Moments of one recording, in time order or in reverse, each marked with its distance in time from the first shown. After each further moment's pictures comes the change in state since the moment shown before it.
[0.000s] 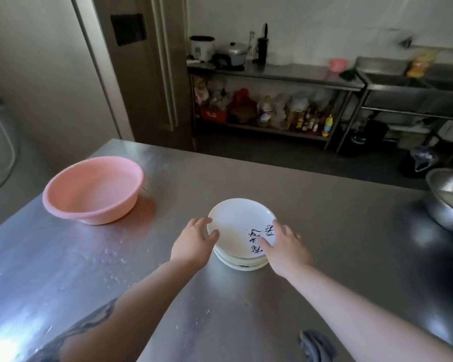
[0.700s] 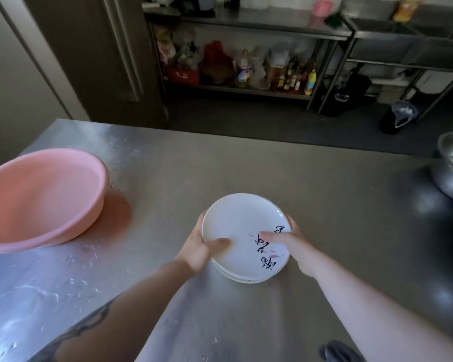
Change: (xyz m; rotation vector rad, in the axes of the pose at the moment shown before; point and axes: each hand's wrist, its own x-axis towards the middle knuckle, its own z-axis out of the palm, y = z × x) left_hand 0.083 -0.039 0.046 -0.753 -0.491 -0.058; right_hand 0.081 0.024 0.037 1.120 -0.282 0.341
